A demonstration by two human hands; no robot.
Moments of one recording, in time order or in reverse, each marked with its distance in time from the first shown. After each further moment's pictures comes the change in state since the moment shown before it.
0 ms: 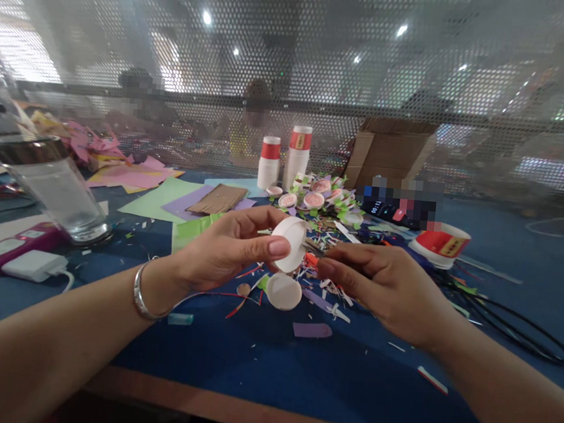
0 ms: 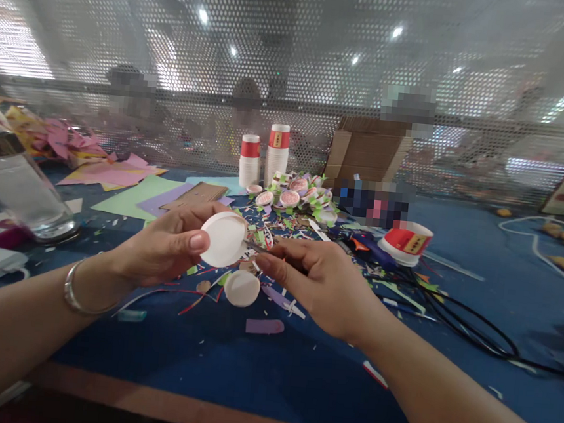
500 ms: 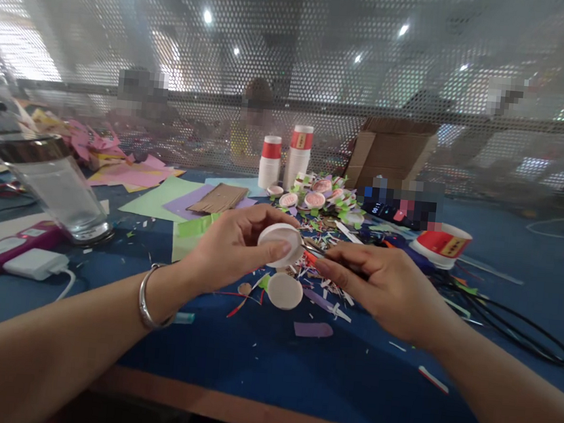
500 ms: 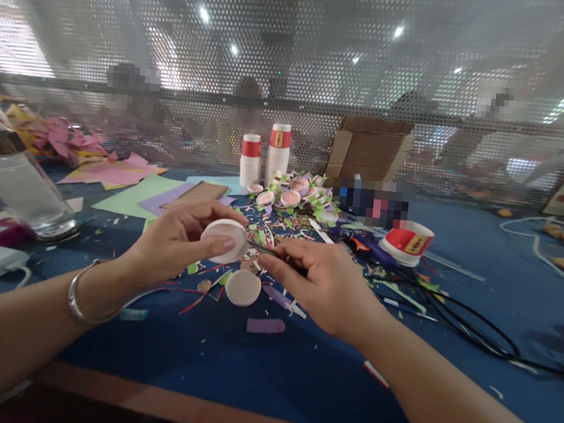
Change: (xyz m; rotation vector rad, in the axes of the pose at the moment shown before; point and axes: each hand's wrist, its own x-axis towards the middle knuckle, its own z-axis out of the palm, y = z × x) left_hand 0.000 -0.002 0.002 0.302 0.184 0.074; right_hand 0.000 0.009 0.003 -0.197 0.070 -0.036
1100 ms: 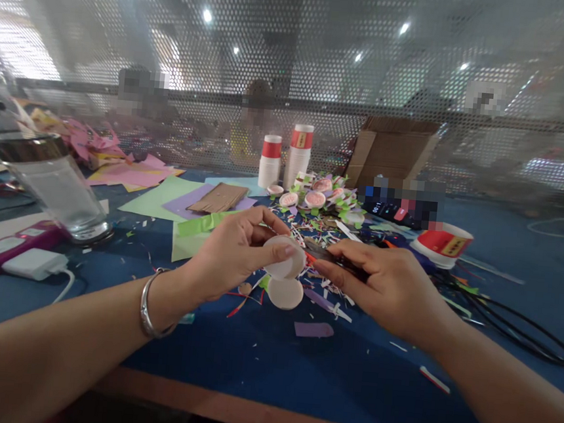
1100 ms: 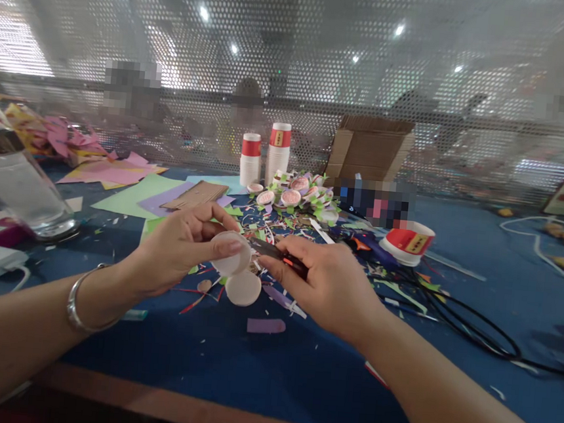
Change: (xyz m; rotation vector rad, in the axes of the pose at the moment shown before) left_hand -0.003 -0.009 0.008 -0.010 0.073 -0.107; right_hand -0.002 0.009 0.001 -0.201 0.043 -0.107
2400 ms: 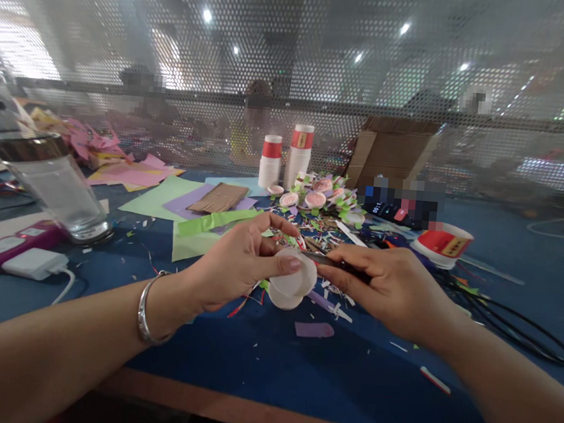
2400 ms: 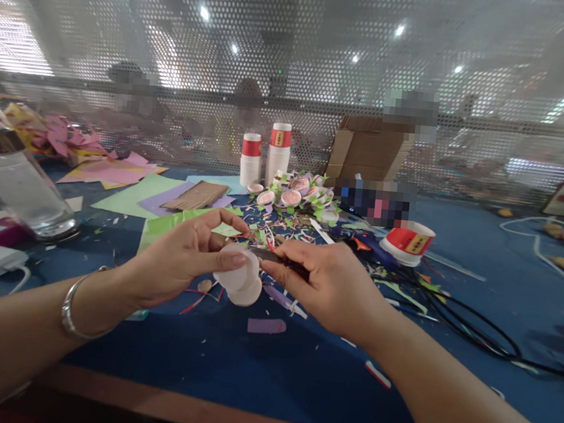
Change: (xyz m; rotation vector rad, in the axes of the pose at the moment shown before) left_hand -0.009 0.010 0.008 -0.132 -0.112 -0.172; right_hand 0.001 0.000 -0.006 0.045 -0.081 -0.020
